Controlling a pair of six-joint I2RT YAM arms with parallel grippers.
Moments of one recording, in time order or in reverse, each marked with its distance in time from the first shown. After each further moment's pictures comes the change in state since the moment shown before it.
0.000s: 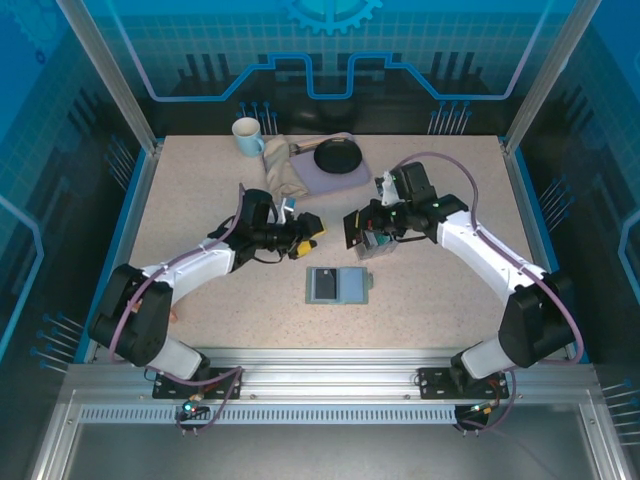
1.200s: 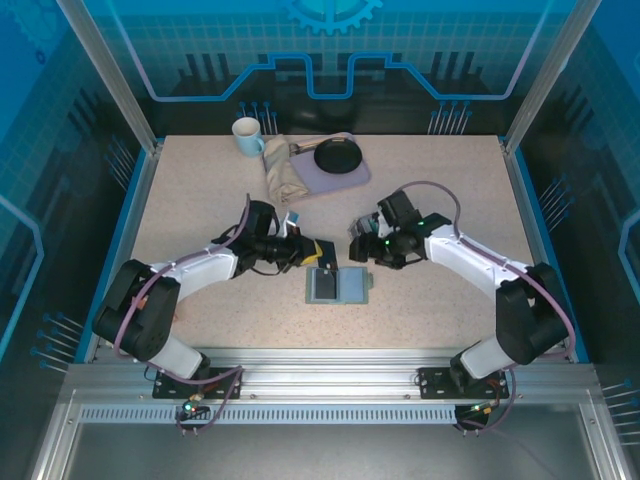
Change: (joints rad) left arm -0.019 0.022 -0.090 -0.056 0.020 0.114; right arm 0.092 0.039 -0.164 -0.095 0.180 -0.010
